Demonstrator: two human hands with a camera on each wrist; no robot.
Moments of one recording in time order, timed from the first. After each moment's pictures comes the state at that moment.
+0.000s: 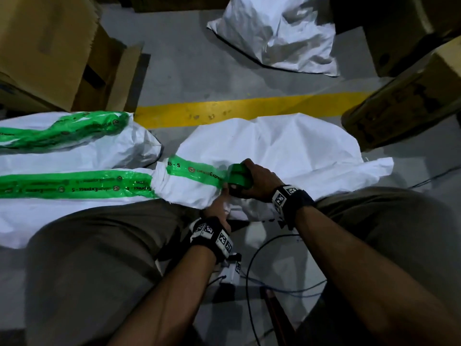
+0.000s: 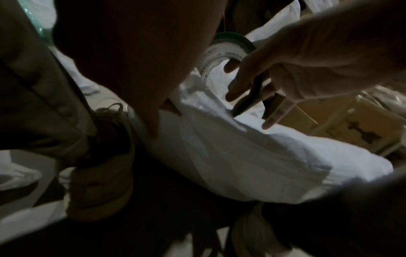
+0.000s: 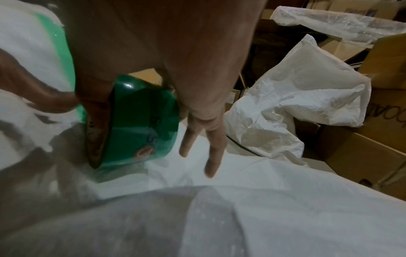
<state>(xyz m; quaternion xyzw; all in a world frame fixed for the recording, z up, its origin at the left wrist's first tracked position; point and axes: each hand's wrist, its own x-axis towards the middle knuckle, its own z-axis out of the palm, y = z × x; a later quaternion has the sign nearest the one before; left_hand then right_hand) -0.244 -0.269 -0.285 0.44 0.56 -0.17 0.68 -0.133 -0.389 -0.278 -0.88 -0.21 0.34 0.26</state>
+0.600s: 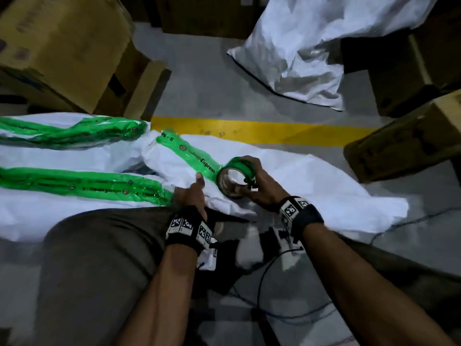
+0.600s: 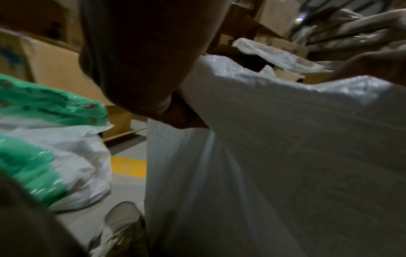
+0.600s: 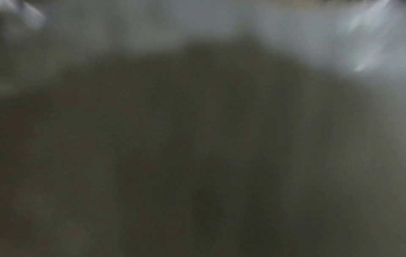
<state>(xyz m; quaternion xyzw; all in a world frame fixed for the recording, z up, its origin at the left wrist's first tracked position) -0.208 -0.187 -0.238 0.55 0.60 0.00 0.58 -0.119 -0.367 -0.238 -0.78 -0.28 0.27 0.49</state>
